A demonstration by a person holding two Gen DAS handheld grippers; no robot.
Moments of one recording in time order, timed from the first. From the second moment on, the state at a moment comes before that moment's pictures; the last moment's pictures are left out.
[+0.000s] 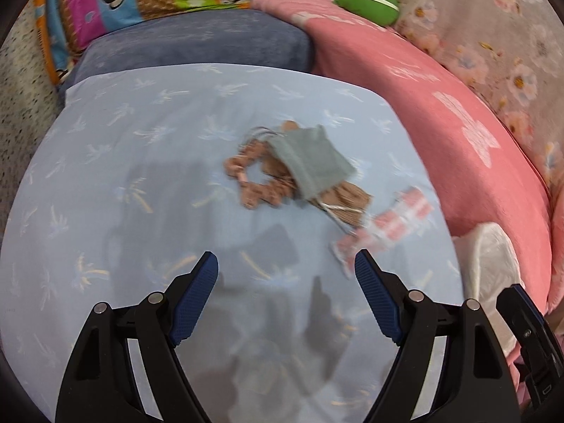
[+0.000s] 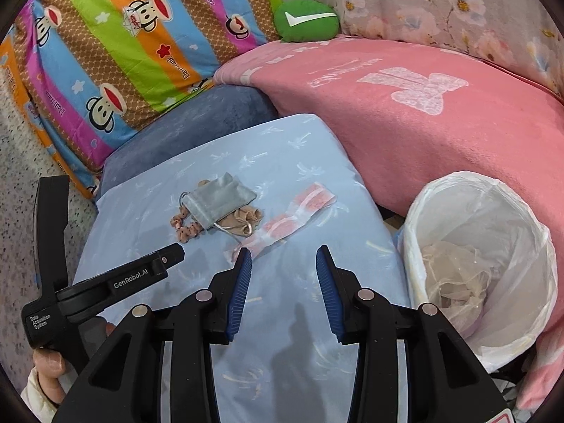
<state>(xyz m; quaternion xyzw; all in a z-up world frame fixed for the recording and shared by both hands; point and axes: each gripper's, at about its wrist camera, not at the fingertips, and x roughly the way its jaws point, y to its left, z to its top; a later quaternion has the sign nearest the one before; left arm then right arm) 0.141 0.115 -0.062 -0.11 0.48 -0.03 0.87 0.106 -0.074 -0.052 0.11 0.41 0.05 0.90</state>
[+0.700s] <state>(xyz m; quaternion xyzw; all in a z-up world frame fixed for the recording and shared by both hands) 0.214 0.161 -0.104 -0.14 0.50 -0.01 0.85 0.231 0.005 -0.117 0.12 0.46 0.11 0.87</state>
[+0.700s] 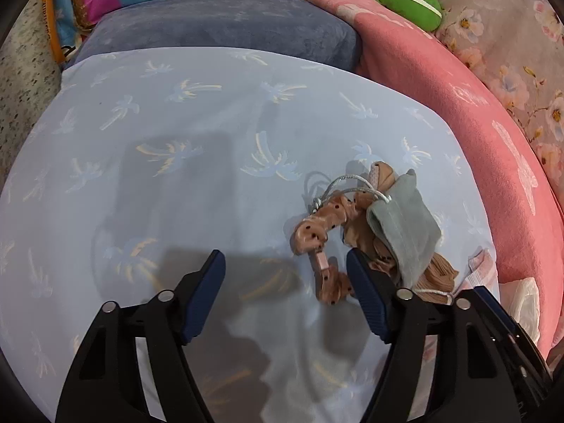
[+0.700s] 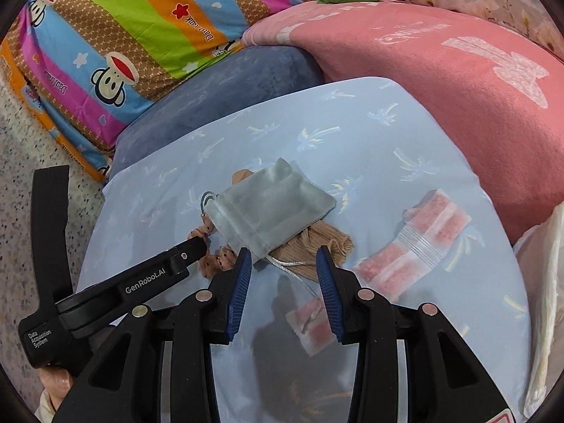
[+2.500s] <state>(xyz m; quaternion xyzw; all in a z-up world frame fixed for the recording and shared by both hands) 0.180 0.174 -0.094 -0.14 0.50 -0.01 0.85 0.242 0.036 -0.143 0.10 0.48 0.11 0.86</state>
